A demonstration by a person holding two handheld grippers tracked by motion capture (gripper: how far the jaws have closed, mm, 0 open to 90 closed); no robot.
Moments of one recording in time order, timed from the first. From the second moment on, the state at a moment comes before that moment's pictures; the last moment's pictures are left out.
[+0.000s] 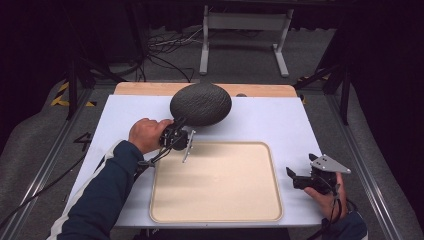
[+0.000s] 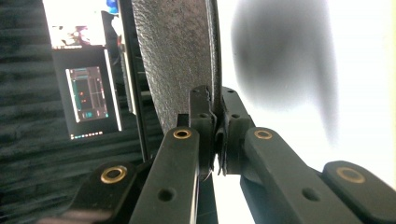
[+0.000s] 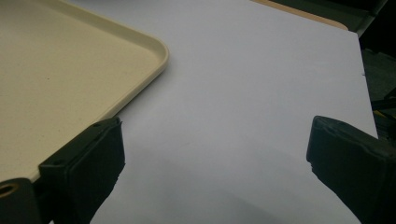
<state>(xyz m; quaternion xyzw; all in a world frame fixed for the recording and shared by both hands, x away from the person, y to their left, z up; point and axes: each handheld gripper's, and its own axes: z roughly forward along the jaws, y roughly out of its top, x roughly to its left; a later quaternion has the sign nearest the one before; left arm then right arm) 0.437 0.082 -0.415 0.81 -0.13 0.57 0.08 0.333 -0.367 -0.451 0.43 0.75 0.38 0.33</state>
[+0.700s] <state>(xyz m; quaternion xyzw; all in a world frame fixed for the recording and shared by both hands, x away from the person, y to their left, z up) 0.347 0.101 -0.377 0.79 -0.16 0.58 0.13 0.331 -0.366 -0.444 0.43 0.75 0.37 0.34</state>
